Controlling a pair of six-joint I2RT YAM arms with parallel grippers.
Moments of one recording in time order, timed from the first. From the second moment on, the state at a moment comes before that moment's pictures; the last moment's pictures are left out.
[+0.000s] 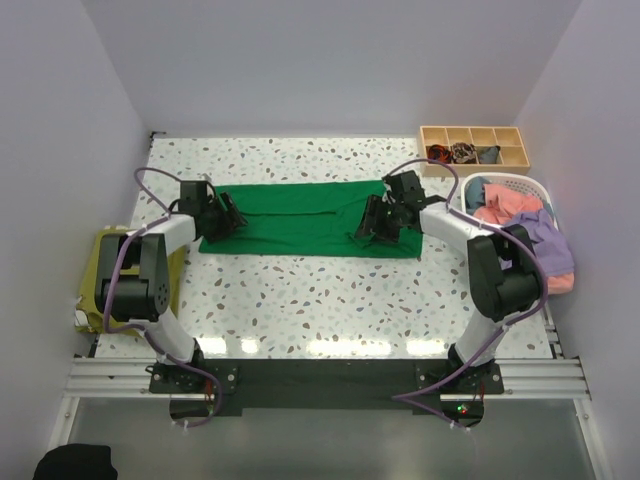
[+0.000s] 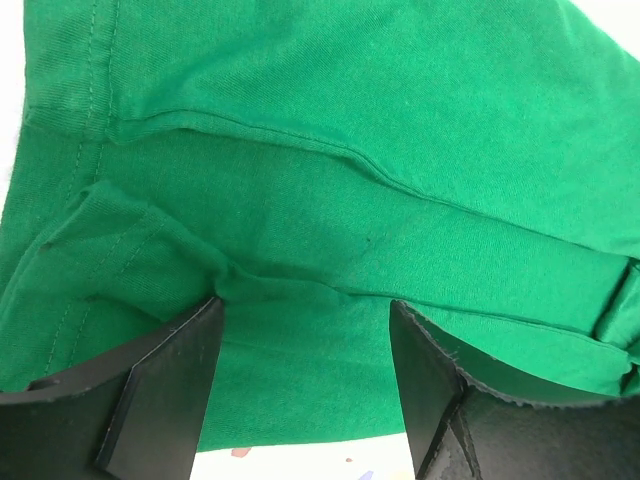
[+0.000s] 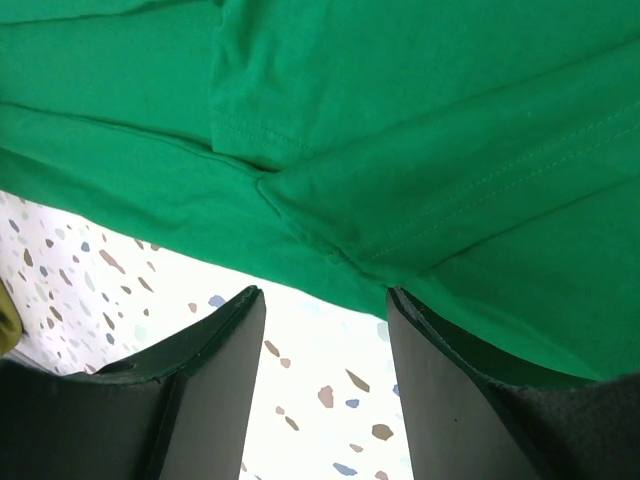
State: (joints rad) left arm 0.00 1.71 0.92 -0.10 0.20 -0.54; right arm 0.33 1.76 1.13 -0.34 -0.28 0.55
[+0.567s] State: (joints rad) left arm 0.00 1.71 0.92 -0.10 0.18 -0.54; right arm 0.36 1.75 1.06 -0.30 -0.28 0.60
